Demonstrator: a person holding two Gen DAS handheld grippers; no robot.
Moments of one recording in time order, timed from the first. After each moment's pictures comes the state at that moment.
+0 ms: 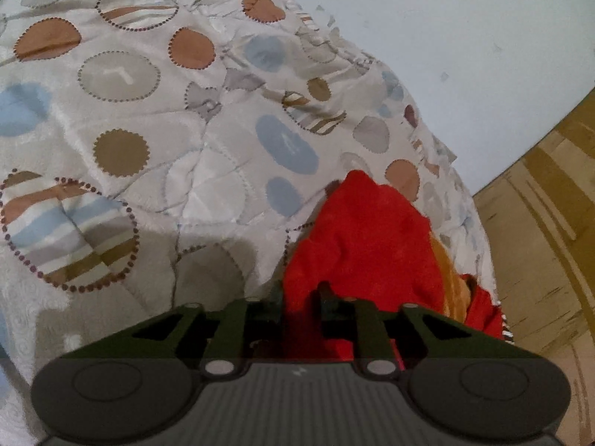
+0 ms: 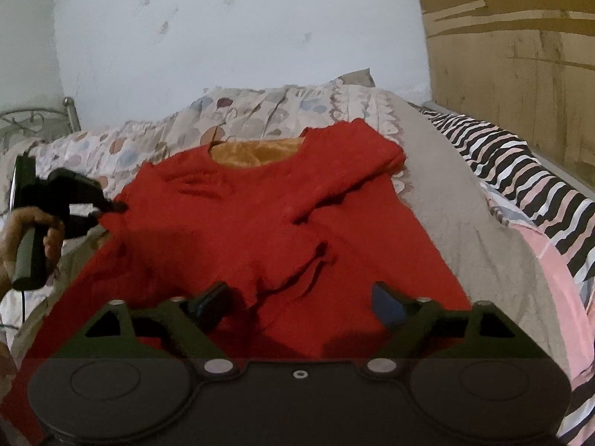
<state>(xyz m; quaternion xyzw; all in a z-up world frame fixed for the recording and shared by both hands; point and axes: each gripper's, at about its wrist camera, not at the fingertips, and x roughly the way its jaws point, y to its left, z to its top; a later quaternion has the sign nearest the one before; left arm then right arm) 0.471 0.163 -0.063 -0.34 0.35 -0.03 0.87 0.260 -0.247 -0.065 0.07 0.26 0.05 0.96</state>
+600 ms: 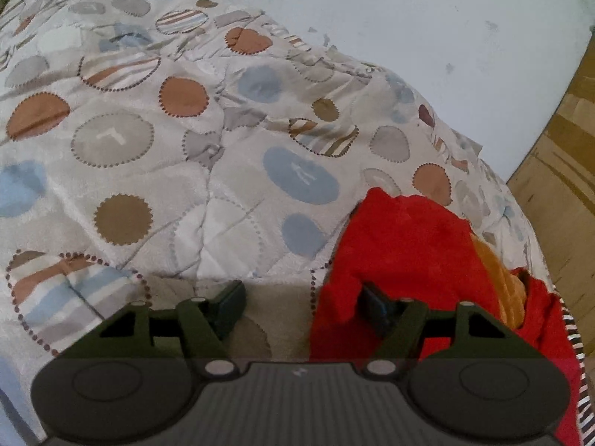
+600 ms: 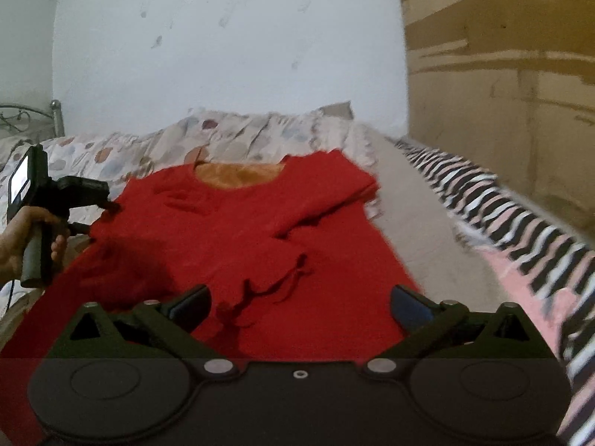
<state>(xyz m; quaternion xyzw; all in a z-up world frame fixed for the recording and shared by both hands) 0.489 0.152 -0.061 -0.25 0.33 0.02 0.91 0.224 -0.250 -0.058 0.03 0.21 -0.01 0.98</state>
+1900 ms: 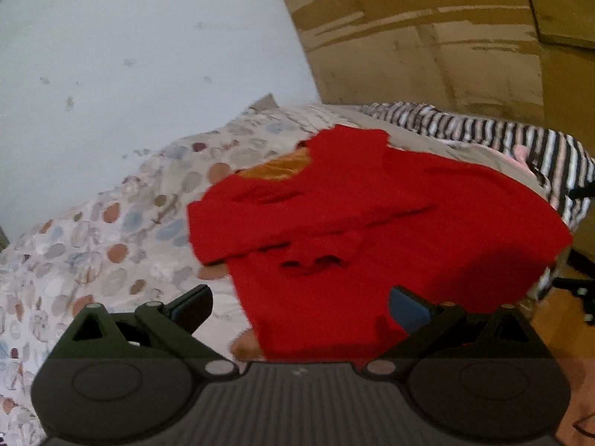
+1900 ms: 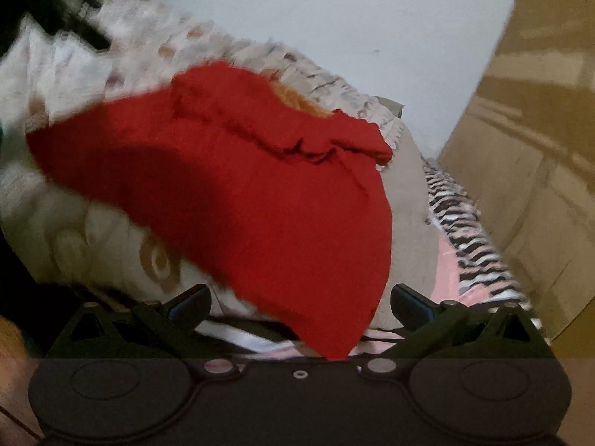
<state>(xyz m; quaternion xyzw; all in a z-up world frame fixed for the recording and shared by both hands) 0.165 0.001 0.037 0.22 0.26 -0.18 0.92 0.086 -0.223 -0.102 -0.27 0.25 0.03 0.93</state>
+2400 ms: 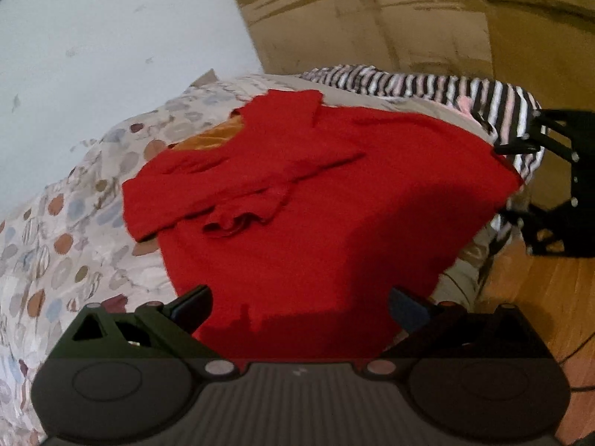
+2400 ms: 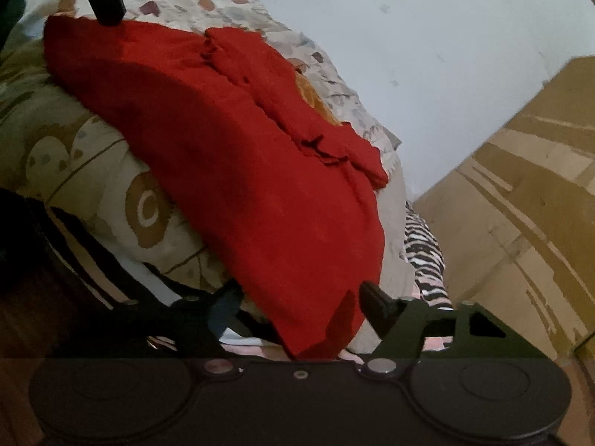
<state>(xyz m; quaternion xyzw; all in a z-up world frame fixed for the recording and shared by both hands) 0.148 -0.025 -0.001 0.26 0.30 -0.24 0.88 0.086 -0.209 -0.128 -0.40 0.22 0.03 0.89</state>
